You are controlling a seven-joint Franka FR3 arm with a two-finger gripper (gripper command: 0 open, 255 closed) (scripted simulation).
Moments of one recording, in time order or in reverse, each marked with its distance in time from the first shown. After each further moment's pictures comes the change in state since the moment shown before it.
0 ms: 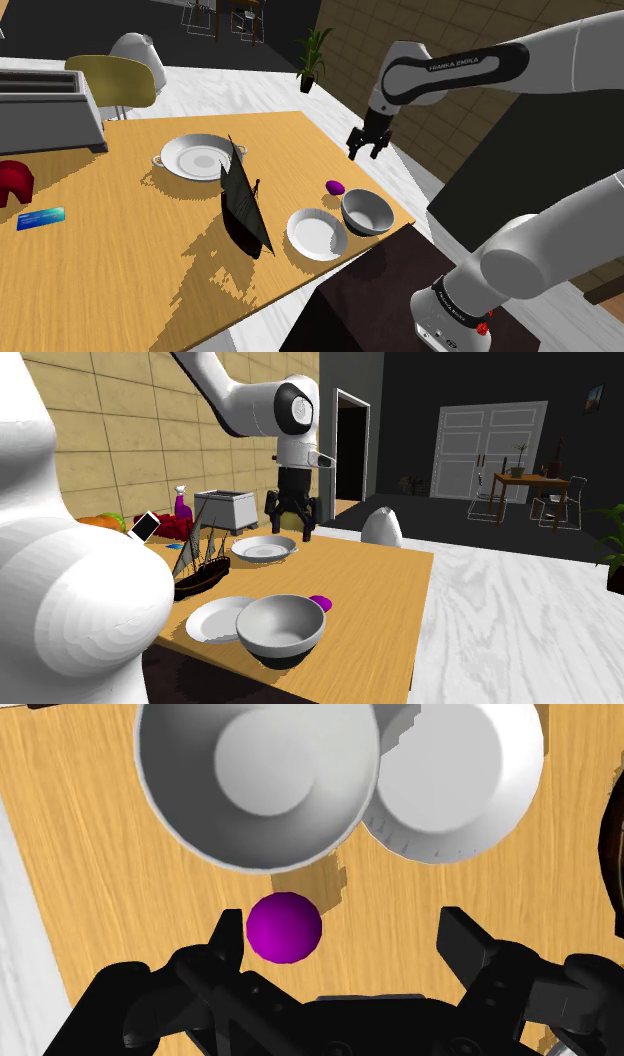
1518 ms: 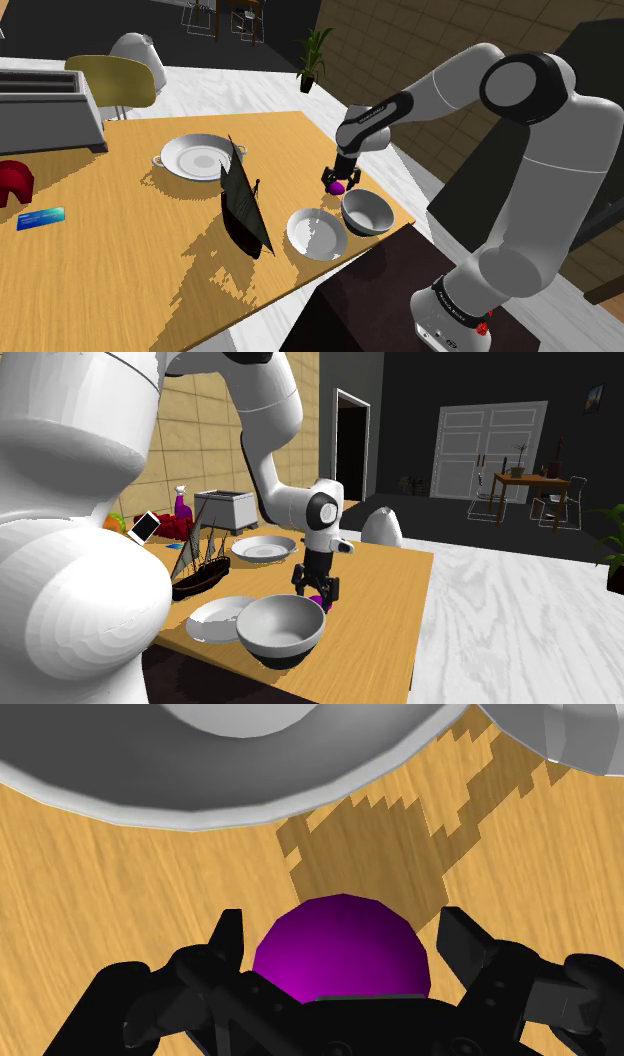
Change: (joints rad) arm -0.031 0.593 -0.023 0.155 0.038 0.320 0.082
